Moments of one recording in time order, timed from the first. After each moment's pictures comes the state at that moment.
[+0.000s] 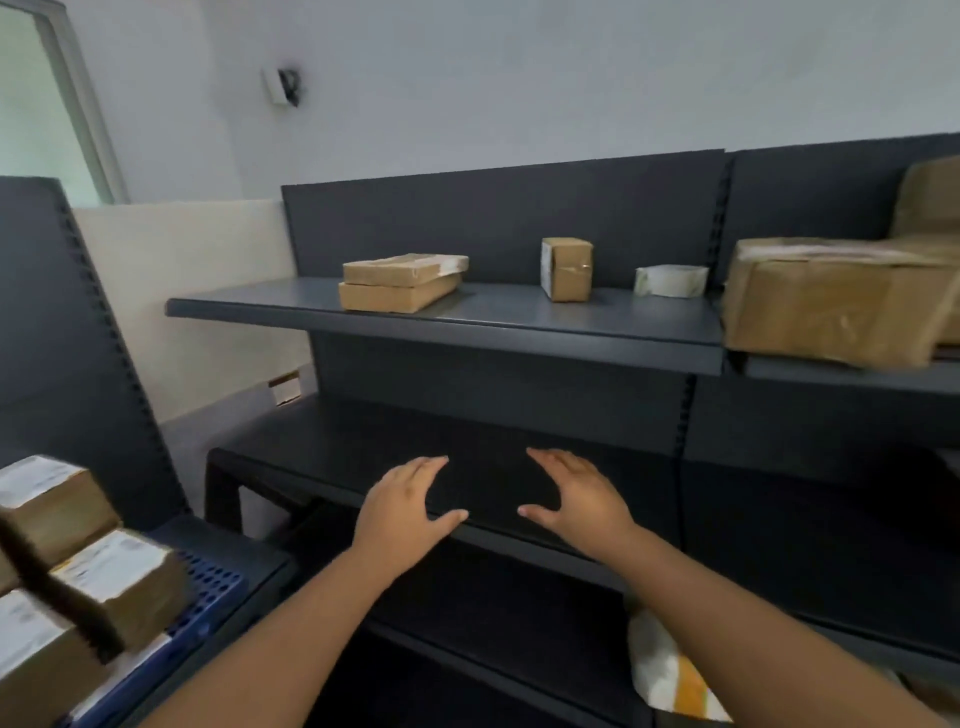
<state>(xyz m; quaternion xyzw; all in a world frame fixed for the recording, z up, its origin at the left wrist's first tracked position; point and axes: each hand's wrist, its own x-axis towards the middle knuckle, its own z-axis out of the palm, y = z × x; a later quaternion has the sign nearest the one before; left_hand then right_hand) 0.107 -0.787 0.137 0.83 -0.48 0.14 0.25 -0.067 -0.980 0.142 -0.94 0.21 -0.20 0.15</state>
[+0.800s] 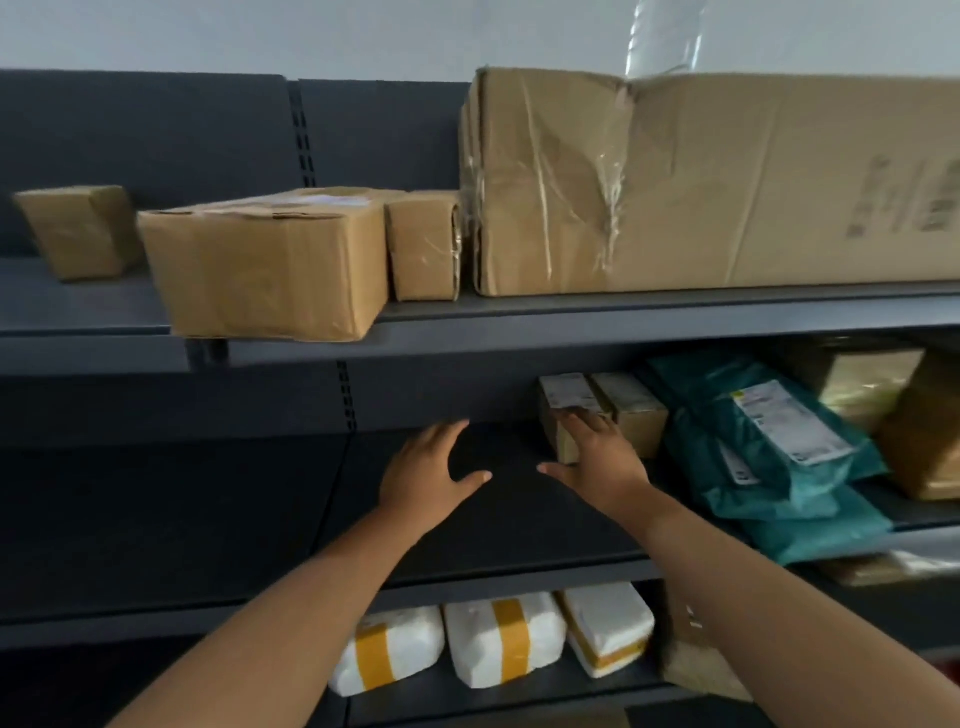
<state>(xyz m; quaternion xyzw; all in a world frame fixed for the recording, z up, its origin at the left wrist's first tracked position) -0.219 -1.142 0.114 0.69 -0.66 0.02 0.29 -0.452 -1.230 0.129 -0.84 0.50 -0.21 0.06</state>
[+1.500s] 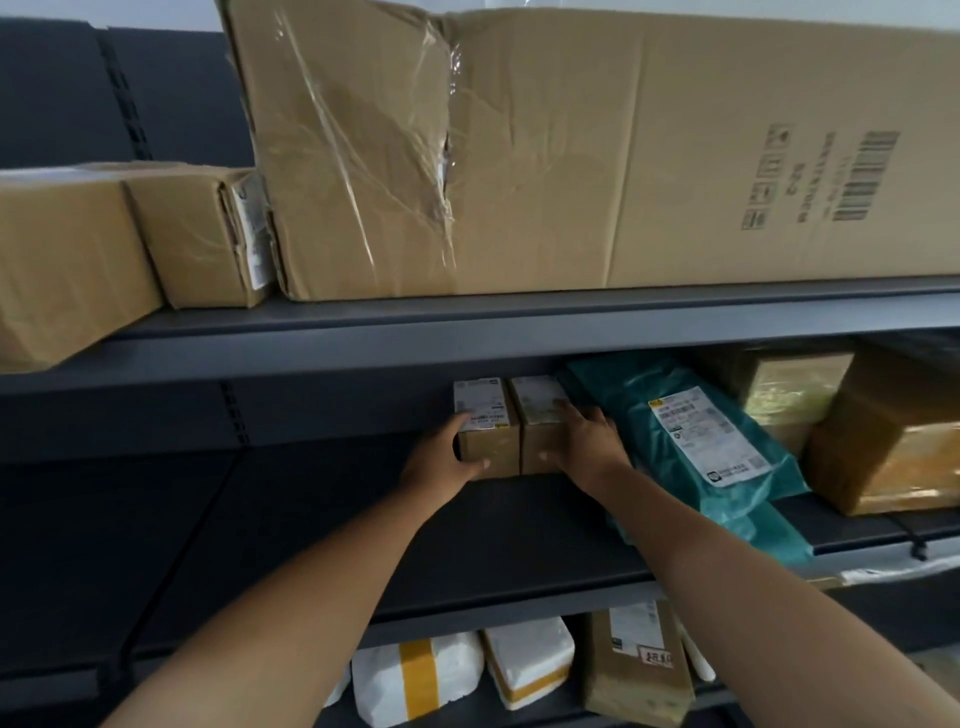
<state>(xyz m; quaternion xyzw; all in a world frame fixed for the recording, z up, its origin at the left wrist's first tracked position) -0.340 -1.284 0.089 0.69 -0.60 -0.20 0.36 -0.550 -1.352 0.111 -0.78 0.61 -0.14 0.09</state>
